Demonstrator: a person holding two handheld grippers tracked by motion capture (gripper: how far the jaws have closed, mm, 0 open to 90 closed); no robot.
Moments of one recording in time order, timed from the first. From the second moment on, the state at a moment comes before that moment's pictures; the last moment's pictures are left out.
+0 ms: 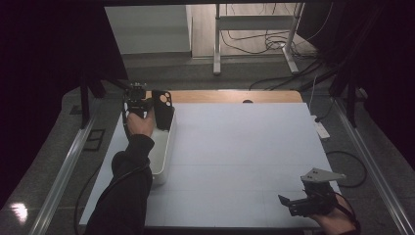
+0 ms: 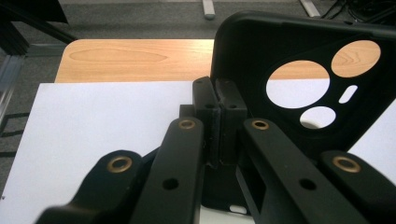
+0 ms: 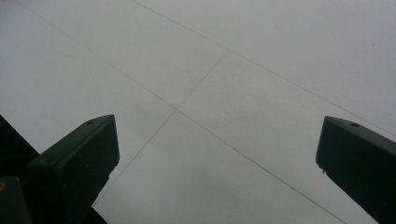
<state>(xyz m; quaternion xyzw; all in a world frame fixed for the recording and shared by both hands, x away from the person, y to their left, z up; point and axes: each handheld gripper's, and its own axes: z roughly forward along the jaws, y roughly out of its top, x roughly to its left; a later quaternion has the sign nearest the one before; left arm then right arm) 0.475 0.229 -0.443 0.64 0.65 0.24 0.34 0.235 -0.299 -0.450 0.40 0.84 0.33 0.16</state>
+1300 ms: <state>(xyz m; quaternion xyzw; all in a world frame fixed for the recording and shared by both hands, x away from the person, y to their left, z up) 0.472 0.230 -0.440 0.64 0.64 0.23 0.35 0.235 -0.298 -0.450 0.40 0.84 0.33 0.16</state>
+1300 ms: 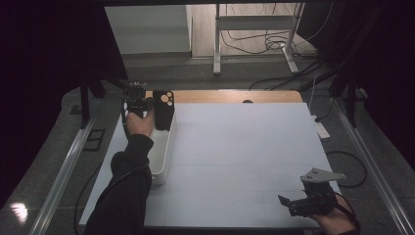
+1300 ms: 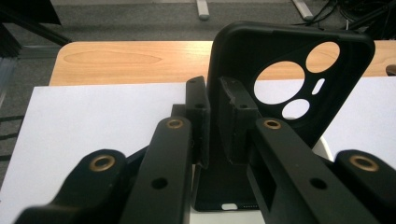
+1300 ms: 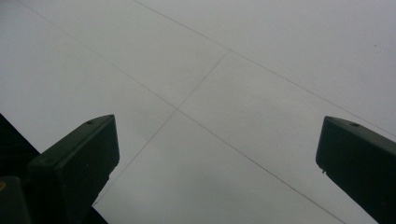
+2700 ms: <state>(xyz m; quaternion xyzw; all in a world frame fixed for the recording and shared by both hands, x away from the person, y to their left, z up) 0.455 0.231 -0.430 0.70 0.58 0.18 0.38 0.236 -0.299 -0.450 0.40 0.84 0.33 0.16</state>
